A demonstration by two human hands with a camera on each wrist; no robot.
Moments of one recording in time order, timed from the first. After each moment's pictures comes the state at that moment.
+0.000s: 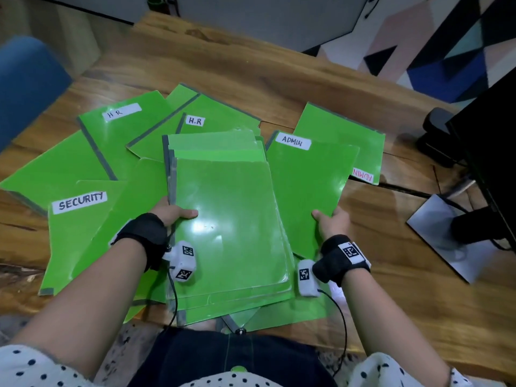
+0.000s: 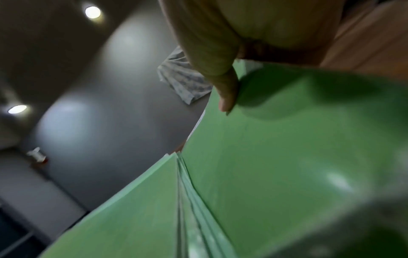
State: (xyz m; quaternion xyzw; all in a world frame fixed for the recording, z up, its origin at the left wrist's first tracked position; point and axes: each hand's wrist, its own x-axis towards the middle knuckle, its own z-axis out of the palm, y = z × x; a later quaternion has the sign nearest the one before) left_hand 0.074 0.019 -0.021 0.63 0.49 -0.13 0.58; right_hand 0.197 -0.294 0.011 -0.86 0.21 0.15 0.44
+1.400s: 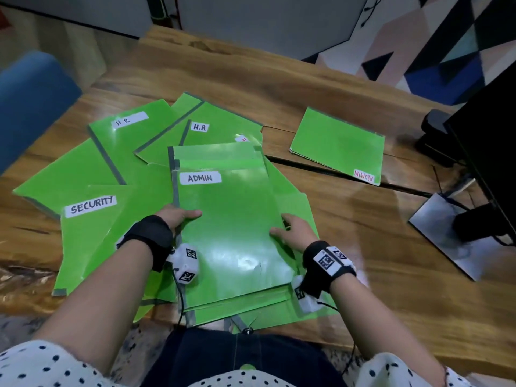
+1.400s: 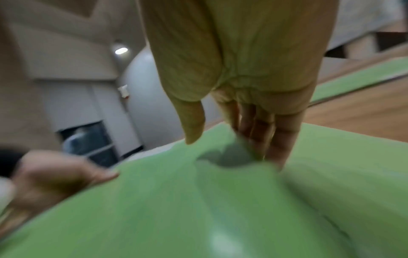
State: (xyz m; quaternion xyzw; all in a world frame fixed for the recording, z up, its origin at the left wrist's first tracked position) left_hand 0.063 0.016 -0.003 0.66 0.49 -0.17 0.55; right_hand 0.152 -0.247 0.015 -0.91 -0.08 0.33 0.24
